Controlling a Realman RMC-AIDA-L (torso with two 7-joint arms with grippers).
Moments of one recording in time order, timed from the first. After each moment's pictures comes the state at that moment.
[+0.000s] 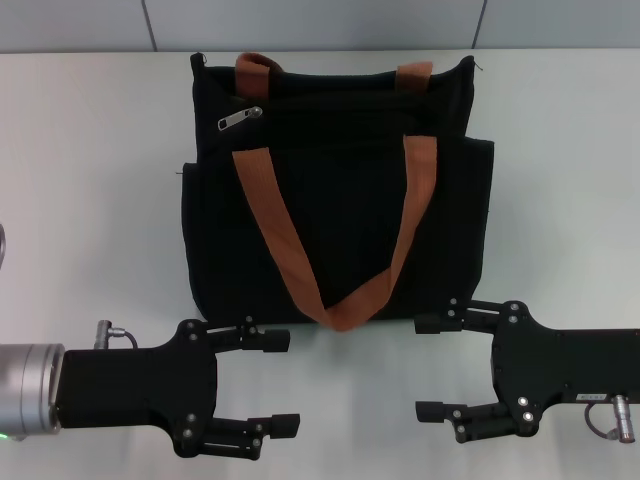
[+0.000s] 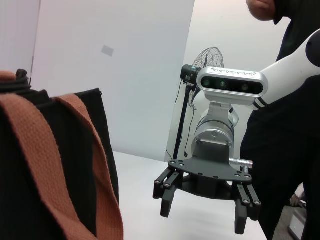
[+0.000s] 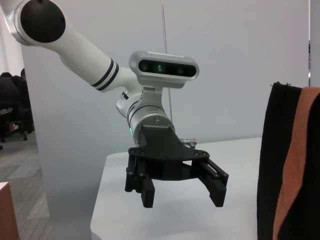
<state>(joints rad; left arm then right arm) -0.41 -2.04 0.89 0.42 1.90 1.80 -0.96 0.43 2.08 -0.77 -0.45 -2.00 -1.77 0.85</state>
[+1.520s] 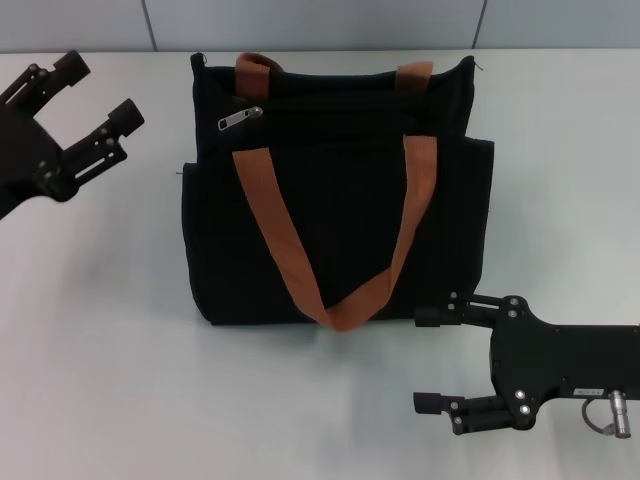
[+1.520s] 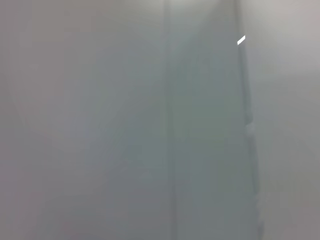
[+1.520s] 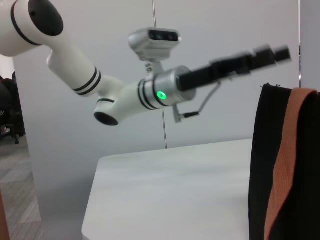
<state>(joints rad) -0.42 -2.03 0.28 0.37 1.75 1.77 -0.84 0.43 2.08 -0.76 -0.44 -1.99 -1.75 0.85</state>
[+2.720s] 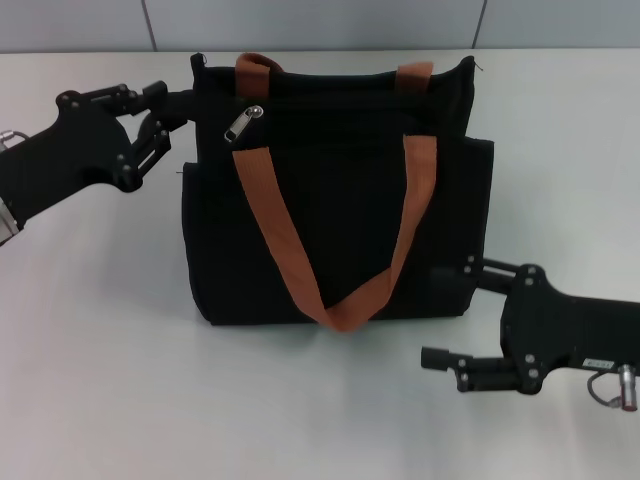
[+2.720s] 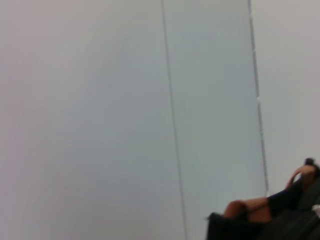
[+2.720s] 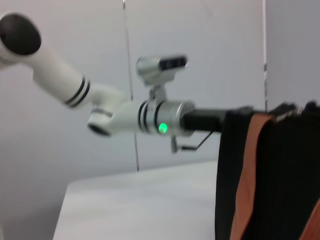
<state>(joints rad) -0.50 -2.02 0.58 0.40 1.66 1.48 -0.79 0.43 2.08 -0.68 -0.44 -1.97 -1.76 0.85</state>
